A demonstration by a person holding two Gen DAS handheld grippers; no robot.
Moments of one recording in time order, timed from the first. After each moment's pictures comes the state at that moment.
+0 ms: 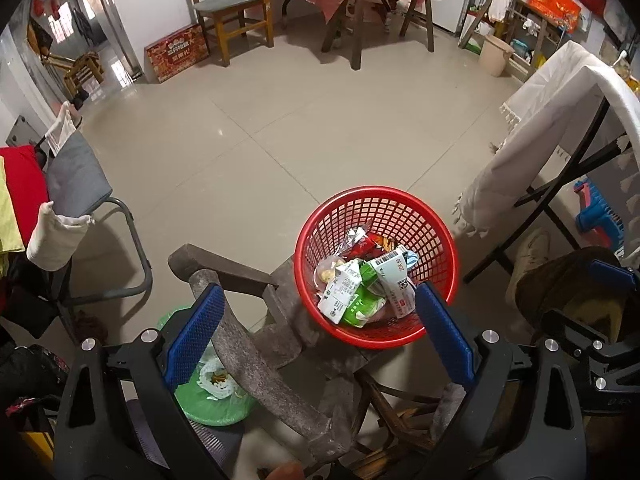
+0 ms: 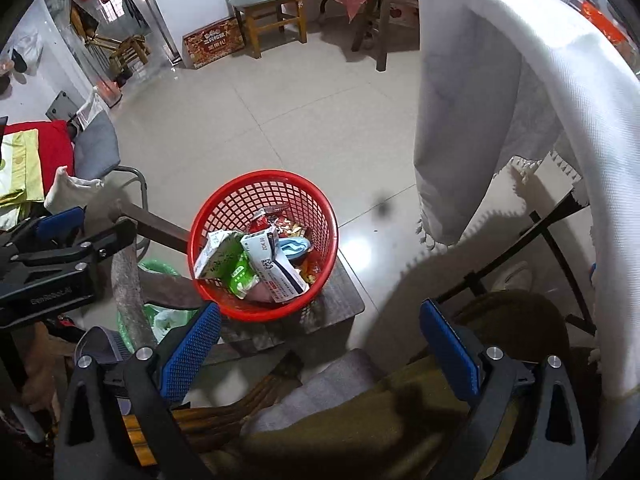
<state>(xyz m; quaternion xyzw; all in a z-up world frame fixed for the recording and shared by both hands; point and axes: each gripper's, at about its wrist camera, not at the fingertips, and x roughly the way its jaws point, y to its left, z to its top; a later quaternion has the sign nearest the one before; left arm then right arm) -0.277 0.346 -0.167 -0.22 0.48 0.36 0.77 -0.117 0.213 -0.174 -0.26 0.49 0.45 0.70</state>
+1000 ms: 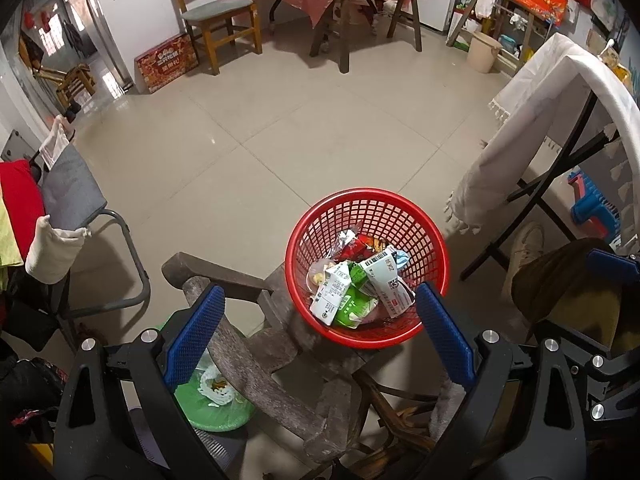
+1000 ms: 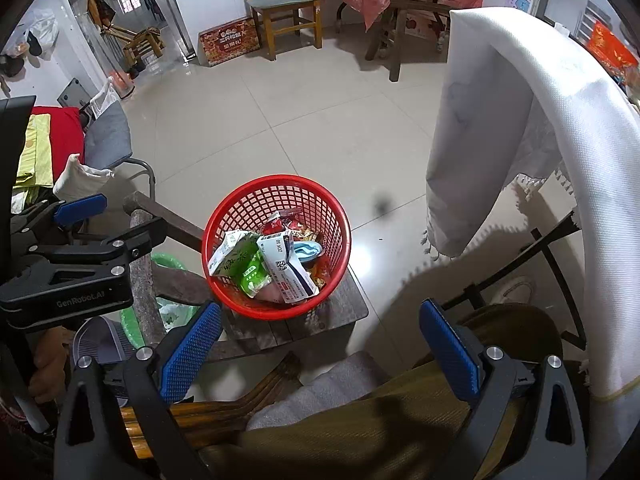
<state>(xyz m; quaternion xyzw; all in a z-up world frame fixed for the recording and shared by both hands) -0.270 0.339 -0.164 -0.21 0.48 0.35 0.78 -0.129 0.215 -0.159 -0.28 0.47 0.47 0.69</state>
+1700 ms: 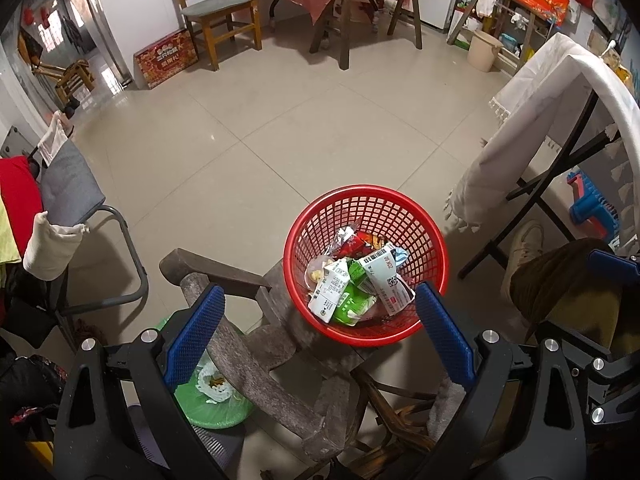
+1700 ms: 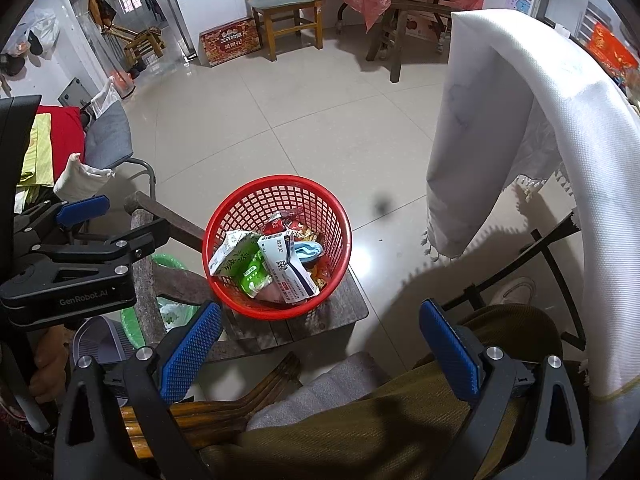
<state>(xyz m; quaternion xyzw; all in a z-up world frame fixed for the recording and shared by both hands) -0.269 0.337 -0.168 -0.21 0.48 0.34 0.78 -0.130 0.216 -0.159 -0.28 0.47 0.47 0.69</state>
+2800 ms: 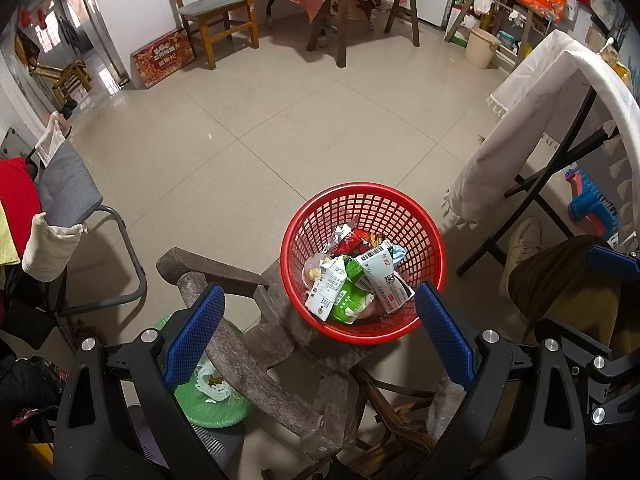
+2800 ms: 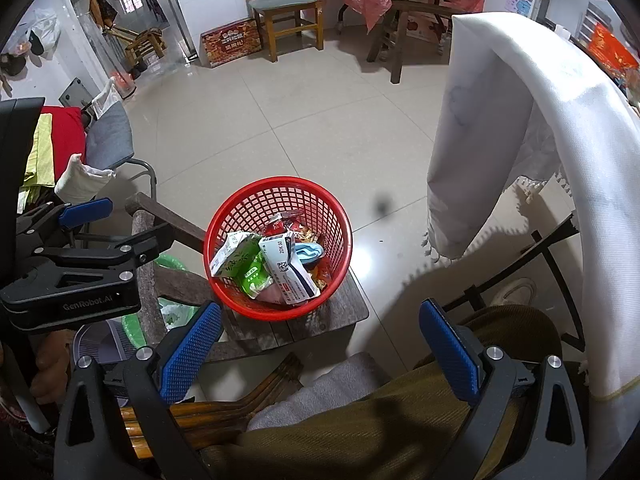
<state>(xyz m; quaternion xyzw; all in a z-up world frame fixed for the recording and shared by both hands) -0.268 0.333 -0.169 -0.21 0.48 0.34 0.78 -0.130 0.216 -0.156 -0.28 0.47 0.47 0.69</state>
